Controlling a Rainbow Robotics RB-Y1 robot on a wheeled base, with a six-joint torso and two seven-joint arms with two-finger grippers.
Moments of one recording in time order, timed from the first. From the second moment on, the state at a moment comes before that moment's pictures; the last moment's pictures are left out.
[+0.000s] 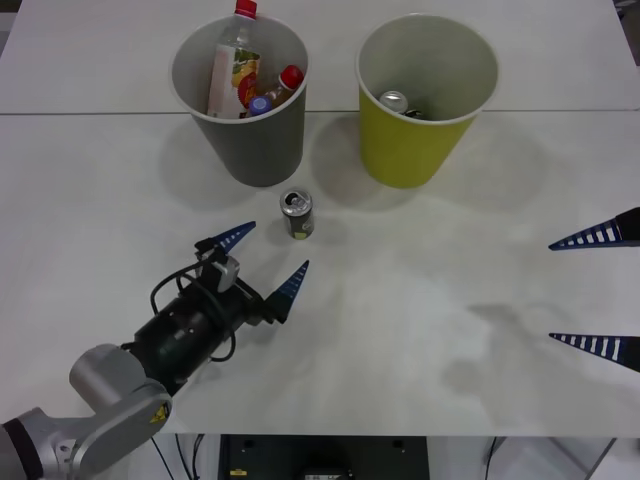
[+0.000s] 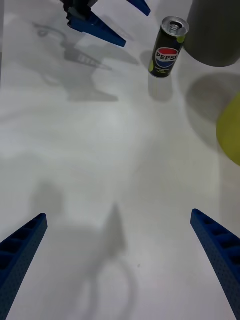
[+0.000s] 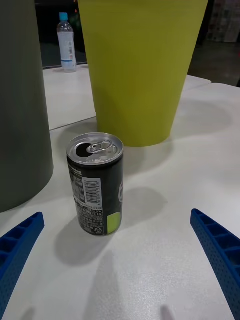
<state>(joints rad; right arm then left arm) 0.26 -1.13 -0.26 -2.01 1.31 -1.13 -0.09 -0.23 0.68 -0.87 -1.48 -2.32 0.43 1.26</state>
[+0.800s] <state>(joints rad) 0.26 -1.13 -0.26 -2.01 1.31 -1.13 -0.09 -0.38 0.50 -0.87 -1.22 -2.33 0.46 1.26</state>
